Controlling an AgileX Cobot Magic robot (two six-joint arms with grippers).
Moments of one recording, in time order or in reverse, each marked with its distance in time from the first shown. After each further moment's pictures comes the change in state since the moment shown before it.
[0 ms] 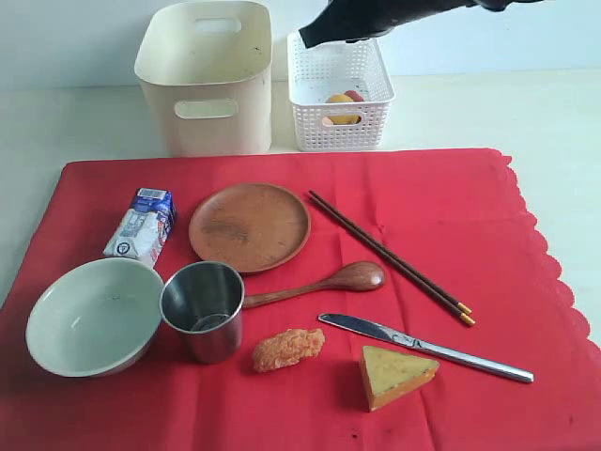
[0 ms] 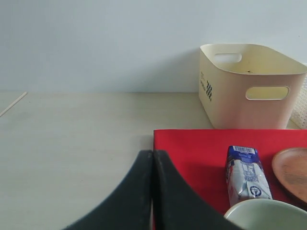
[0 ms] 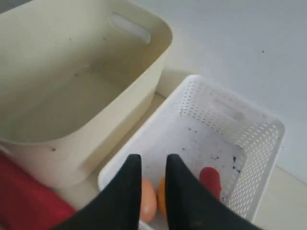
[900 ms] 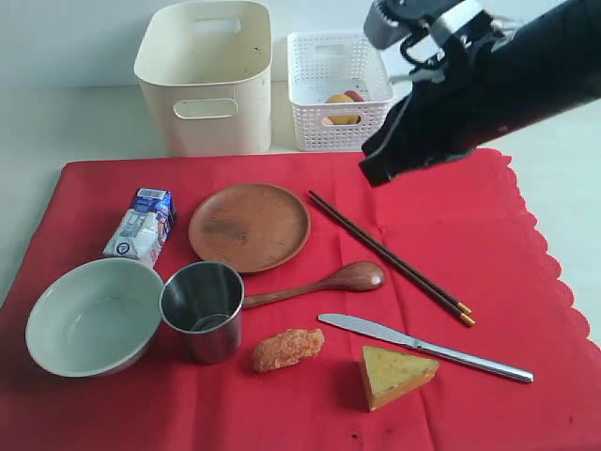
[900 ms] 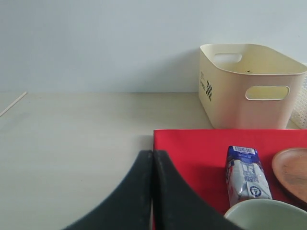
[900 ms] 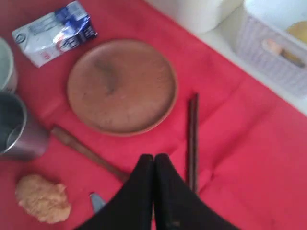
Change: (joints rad) left arm 0.000 0.000 0.000 0.000 0.000 0.000; right arm 0.077 -0.519 0.624 0.038 0.242 0.001
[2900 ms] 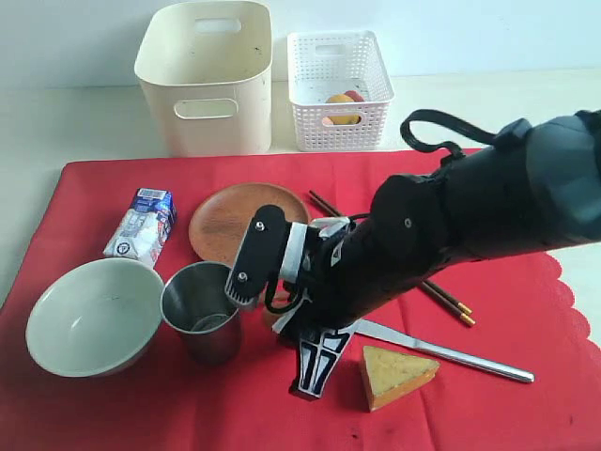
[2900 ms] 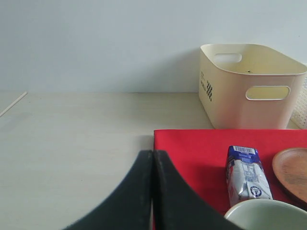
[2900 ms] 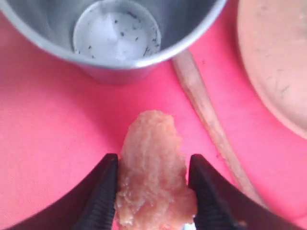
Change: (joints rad) left arm 0.000 0.000 0.000 0.000 0.000 0.000; right arm 0.377 0.332 0.098 -0.105 -0.265 -0.169
